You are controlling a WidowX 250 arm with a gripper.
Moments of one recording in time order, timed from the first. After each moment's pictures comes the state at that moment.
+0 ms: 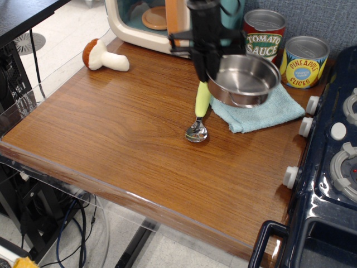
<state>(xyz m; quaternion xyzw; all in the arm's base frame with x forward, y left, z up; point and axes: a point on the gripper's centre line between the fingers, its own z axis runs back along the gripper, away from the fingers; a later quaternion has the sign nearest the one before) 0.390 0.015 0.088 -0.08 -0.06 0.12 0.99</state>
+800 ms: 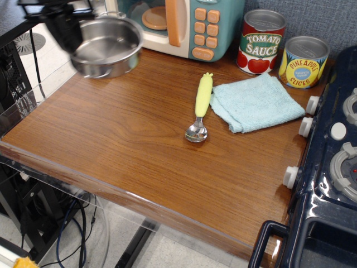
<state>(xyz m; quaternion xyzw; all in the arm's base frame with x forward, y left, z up) 0.295 0.175 0.123 -0.06 -0.08 0.12 0.99</state>
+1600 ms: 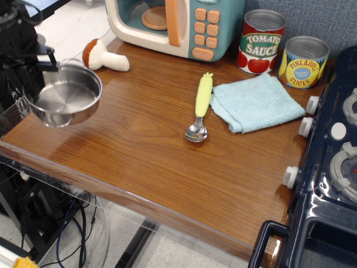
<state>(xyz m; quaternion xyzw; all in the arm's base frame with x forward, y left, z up) 0.255 0.216 0.063 0.00 -0.05 0.17 0.98</state>
